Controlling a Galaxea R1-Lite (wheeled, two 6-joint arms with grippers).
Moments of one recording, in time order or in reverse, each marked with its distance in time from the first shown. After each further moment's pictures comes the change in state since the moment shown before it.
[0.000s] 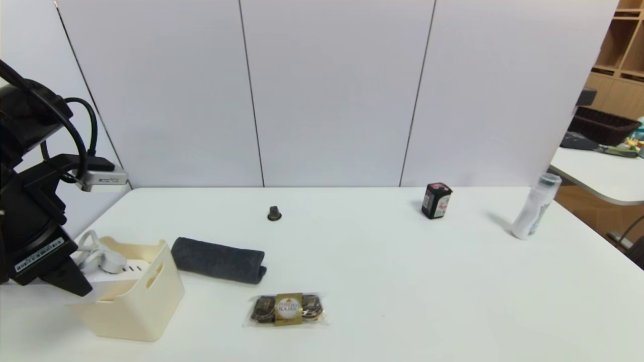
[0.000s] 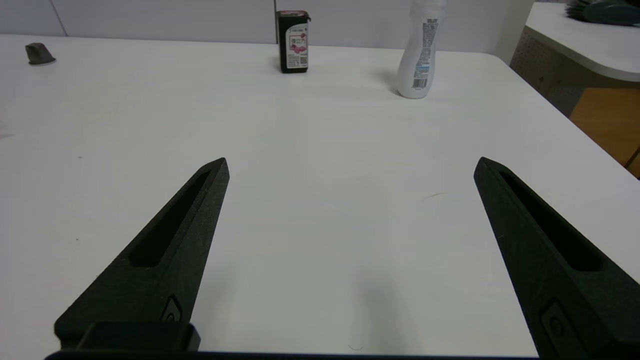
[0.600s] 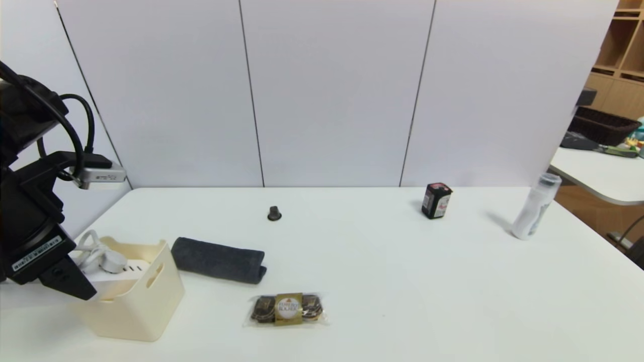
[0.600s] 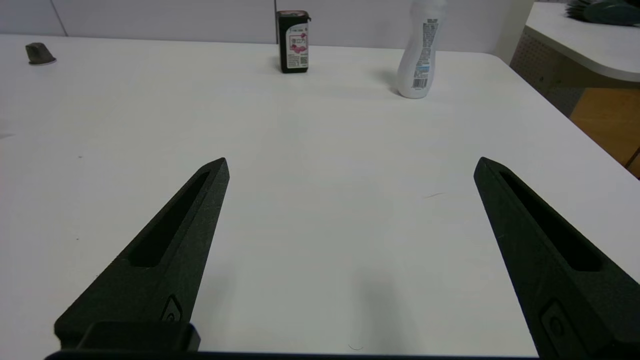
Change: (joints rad) left arm 0.000 -0.011 -0.008 0.000 -0.016 -0.001; right arm 0.000 0.000 0.000 0.000 0.000 -0.001
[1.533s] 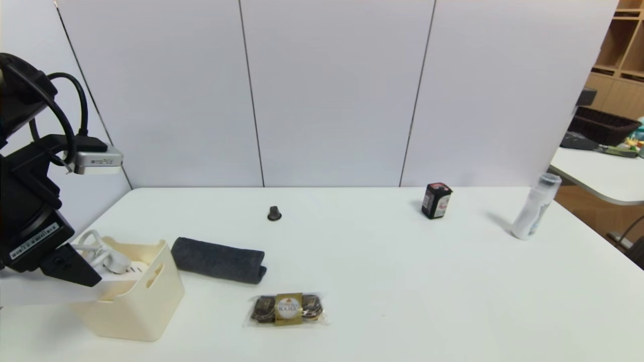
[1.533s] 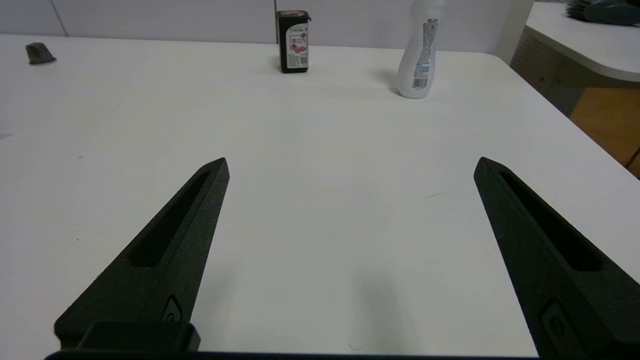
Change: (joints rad) left arm -0.023 -0.018 -0.049 -0.014 -0.001 -0.002; right arm 0.000 0.000 0.000 0.000 0.000 0.001
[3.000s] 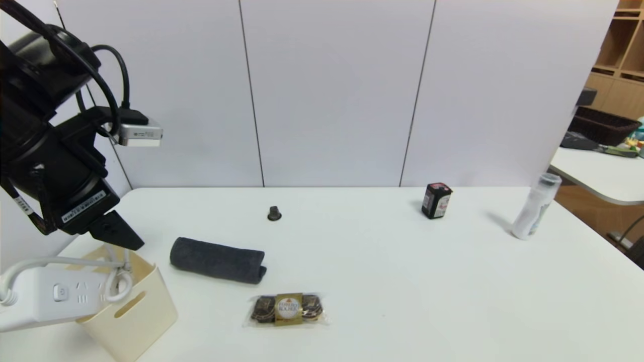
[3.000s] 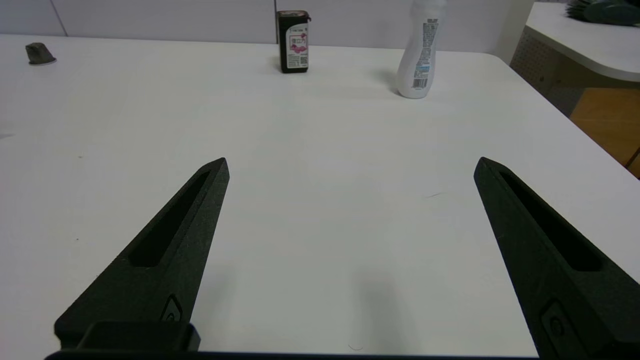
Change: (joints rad) left arm -0.111 0.095 -0.186 -0.017 0.001 -0.004; right arm 0.000 0.000 0.000 0.000 0.000 0.000
